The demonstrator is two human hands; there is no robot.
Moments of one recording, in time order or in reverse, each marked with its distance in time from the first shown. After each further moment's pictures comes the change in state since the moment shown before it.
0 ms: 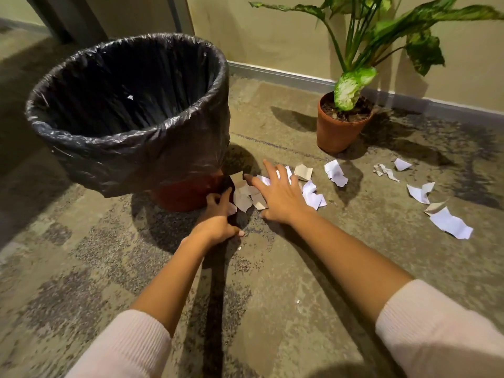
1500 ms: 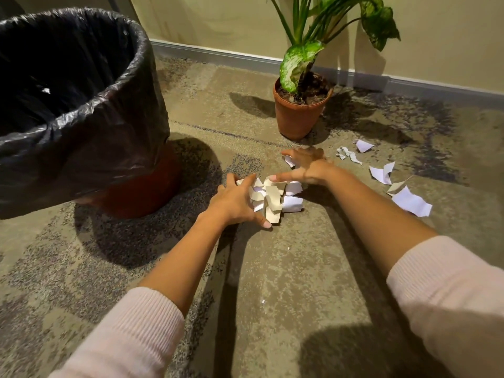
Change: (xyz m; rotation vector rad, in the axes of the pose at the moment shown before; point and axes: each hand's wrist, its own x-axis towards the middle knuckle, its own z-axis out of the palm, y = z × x) left_hand 0.045 0.102 0.047 0.243 -0.164 0.174; right_hand -0.005 0.160 0.006 0.477 -0.367 0.433
